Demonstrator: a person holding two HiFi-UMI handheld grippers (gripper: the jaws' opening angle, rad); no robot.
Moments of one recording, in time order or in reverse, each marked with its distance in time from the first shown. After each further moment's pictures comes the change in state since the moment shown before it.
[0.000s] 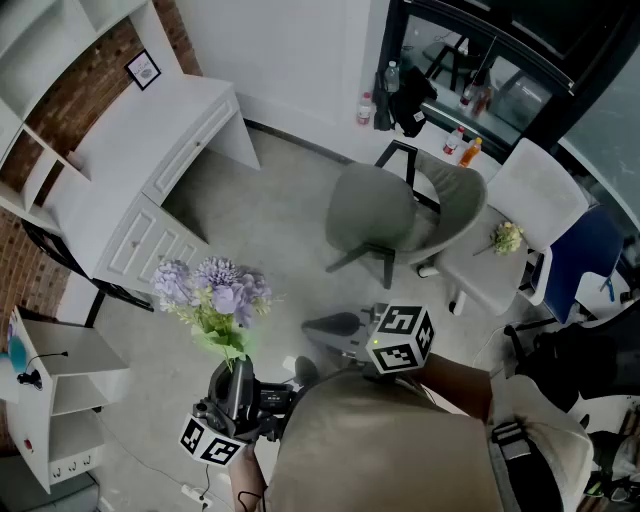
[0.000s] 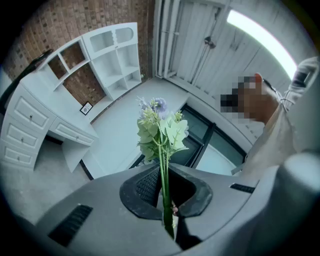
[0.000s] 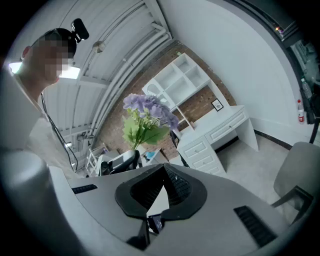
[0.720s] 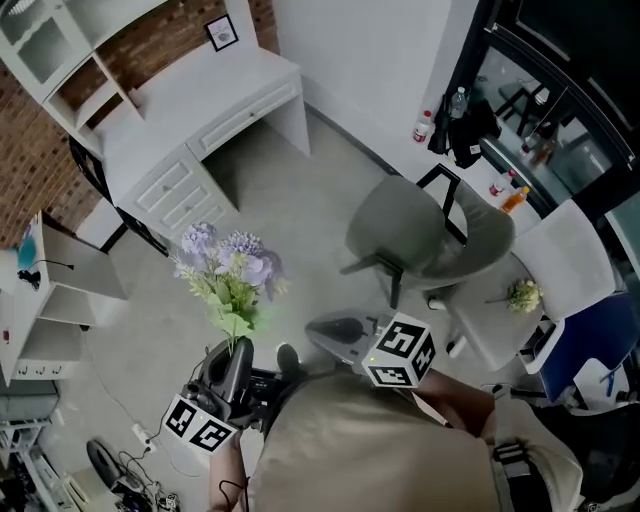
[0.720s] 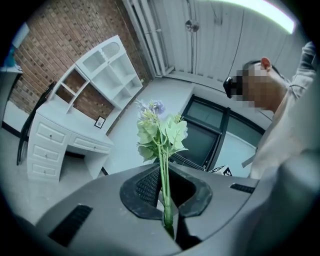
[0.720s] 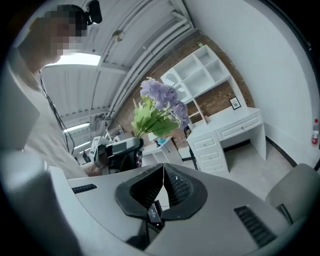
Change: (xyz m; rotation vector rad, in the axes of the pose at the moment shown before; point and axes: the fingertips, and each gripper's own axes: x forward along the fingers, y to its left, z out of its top) left arm 0.017 -0.063 -0.044 0.129 0.000 0.253; right arm -0.064 0.006 -0.028 -0.175 0.138 0.121
